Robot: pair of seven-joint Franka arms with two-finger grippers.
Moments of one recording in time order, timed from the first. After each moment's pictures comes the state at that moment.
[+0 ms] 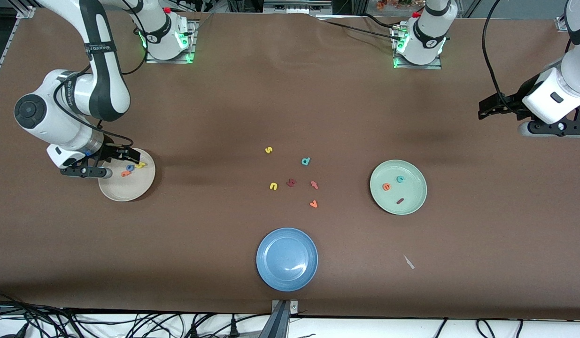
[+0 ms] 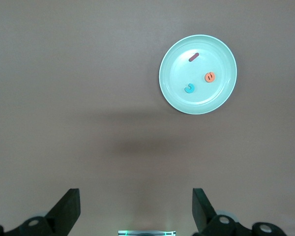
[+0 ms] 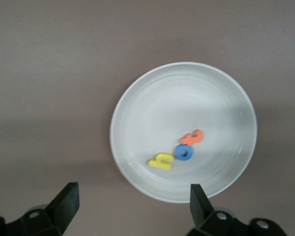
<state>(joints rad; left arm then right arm) -0.03 -0.01 0.01 -1.72 0.00 1.55 -0.02 0.77 0.29 -0.78 -2.09 0.27 2.22 -0.10</state>
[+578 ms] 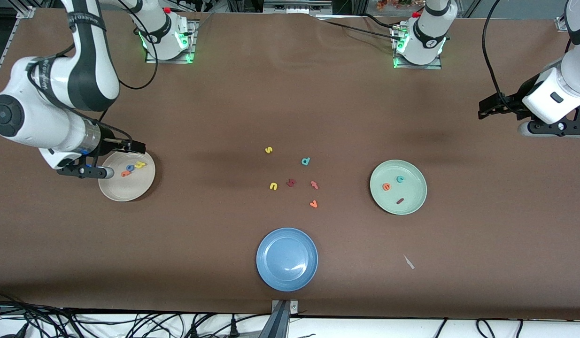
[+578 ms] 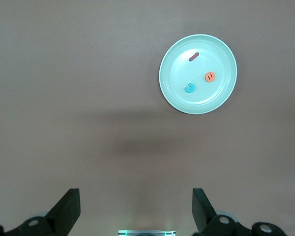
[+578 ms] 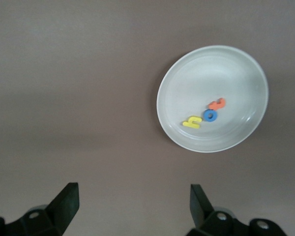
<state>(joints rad) -0.03 -0.01 0.01 -1.72 0.00 1.55 -0.02 0.55 0.23 -0.50 -1.80 0.14 1.81 0.06</state>
